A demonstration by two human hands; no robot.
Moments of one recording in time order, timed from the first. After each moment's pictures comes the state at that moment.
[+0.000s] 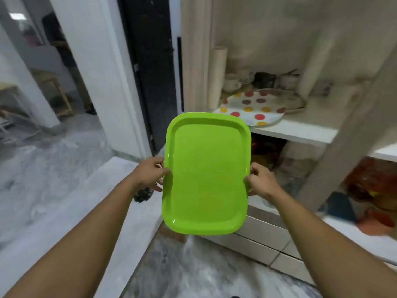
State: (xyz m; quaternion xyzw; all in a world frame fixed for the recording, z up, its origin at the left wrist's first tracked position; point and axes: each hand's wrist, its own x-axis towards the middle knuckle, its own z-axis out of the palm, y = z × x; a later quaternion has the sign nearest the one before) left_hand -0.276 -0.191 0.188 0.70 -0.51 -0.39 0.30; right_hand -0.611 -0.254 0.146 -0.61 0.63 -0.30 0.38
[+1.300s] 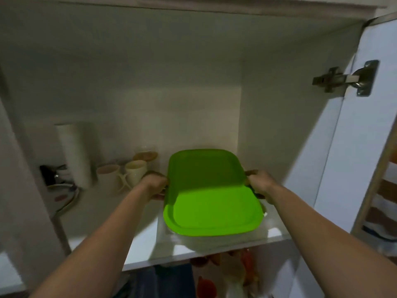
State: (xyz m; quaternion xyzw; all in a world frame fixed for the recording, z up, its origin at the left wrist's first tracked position) left_hand -1.056 -0.477 0.335 0.57 -0.61 -0.47 0.30; right_hand -1.347 -0.367 0.327 -0.40 0.76 -0.44 0.27
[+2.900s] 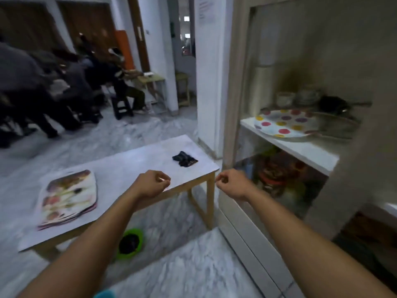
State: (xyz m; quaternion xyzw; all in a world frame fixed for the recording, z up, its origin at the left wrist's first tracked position) left_hand -0.541 0.024 0.223 0.90 -0.31 -0.17 0.26; right_hand -0.702 -0.207 0.201 -0.92 0.25 -0.03 0.31
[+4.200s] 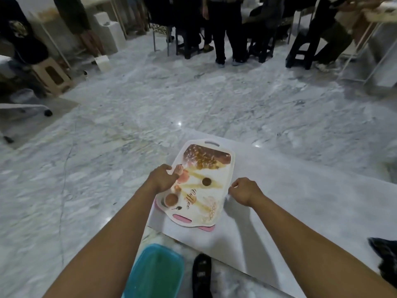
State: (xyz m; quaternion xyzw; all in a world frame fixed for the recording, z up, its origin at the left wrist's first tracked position) left_hand -0.095 0.319 0.063 0.88 0.26 -0.17 0.35; right_hand -0.062 0.048 0.036 -0.92 0.02 0.28 0.28
